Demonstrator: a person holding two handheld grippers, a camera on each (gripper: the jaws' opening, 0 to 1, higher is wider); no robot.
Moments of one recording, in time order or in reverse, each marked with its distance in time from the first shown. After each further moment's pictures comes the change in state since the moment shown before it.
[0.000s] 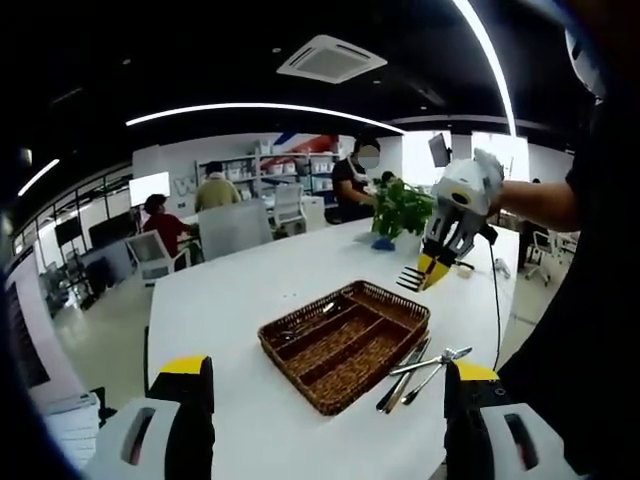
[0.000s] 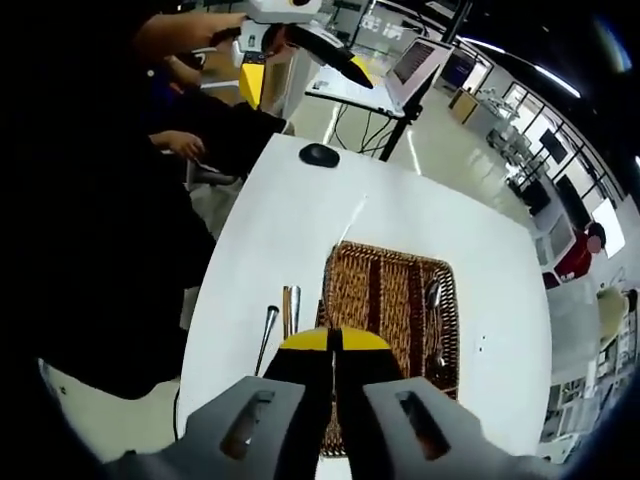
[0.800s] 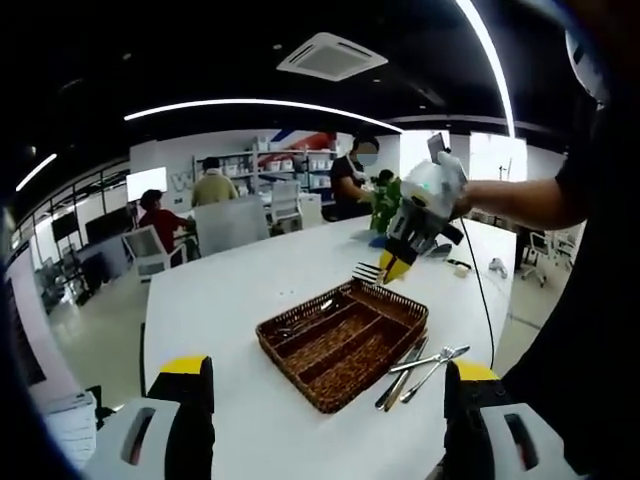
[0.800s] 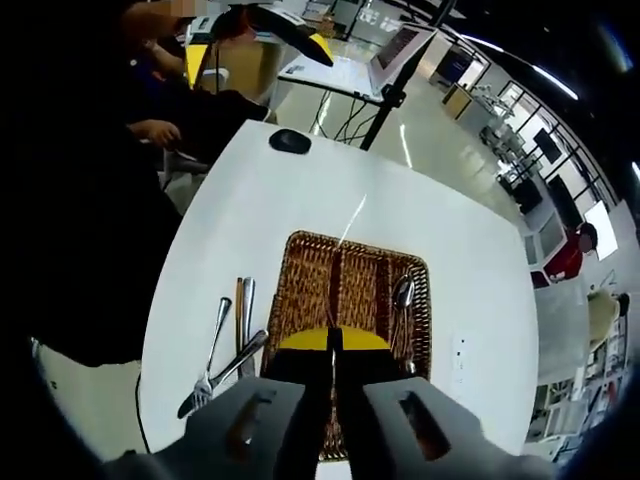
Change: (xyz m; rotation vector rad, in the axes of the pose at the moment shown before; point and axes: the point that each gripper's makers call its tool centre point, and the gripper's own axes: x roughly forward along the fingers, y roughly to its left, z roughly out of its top) left arm 0.000 -0.004 0.001 -0.016 0.021 -0.024; right arm 0.030 -0.057 -0.007 -0.017 0.043 -0.048
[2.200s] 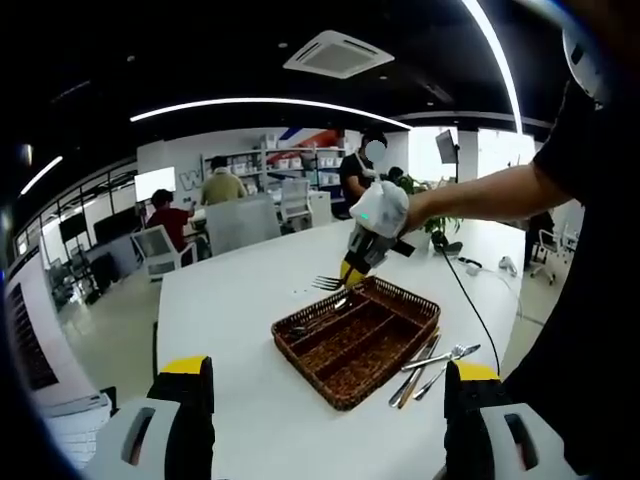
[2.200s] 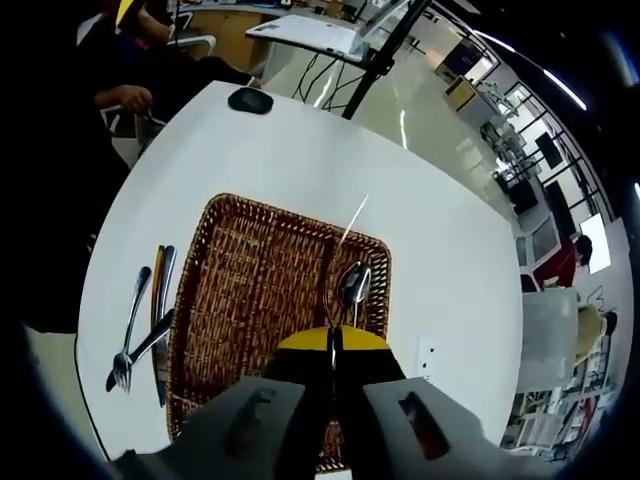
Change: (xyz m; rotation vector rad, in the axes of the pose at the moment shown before) left arm -0.005 0.018 0.009 0.006 0.006 0.052; right arm 0.066 -0.084 -0.026 -0.083 0.087 -0.043
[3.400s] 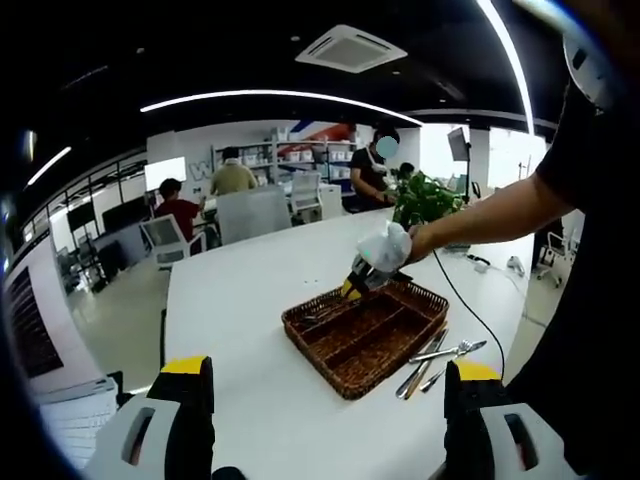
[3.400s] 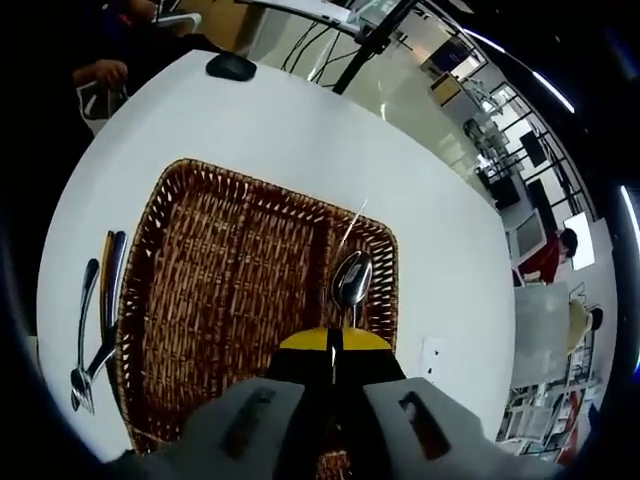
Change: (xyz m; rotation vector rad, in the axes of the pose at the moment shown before) left arm -0.011 0.015 -0.016 -0.037 0.030 0.040; right arm 0.070 0.010 -0.014 -0.013 0.037 -0.103
